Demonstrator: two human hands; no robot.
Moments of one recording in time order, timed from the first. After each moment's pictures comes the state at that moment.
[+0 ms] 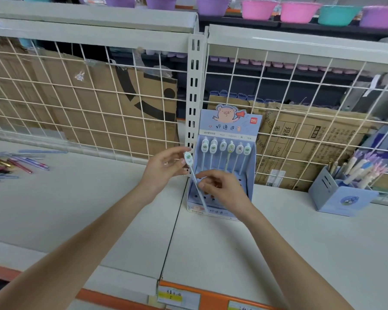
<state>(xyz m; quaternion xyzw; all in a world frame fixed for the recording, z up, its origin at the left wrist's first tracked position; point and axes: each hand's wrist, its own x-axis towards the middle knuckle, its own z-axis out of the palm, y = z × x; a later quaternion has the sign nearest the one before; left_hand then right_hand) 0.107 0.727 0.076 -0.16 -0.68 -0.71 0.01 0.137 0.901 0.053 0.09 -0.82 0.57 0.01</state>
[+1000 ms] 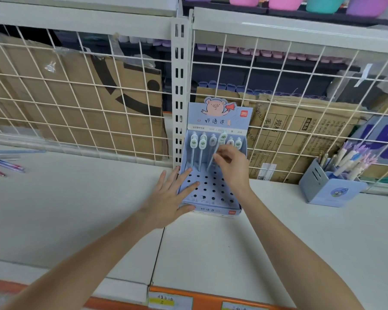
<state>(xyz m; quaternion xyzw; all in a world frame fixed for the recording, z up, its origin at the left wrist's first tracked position) 0.084 0.736 -0.034 -0.39 -0.91 0.00 0.16 0.084 0.936 0.034 -0.04 -0.83 0.51 0.24</state>
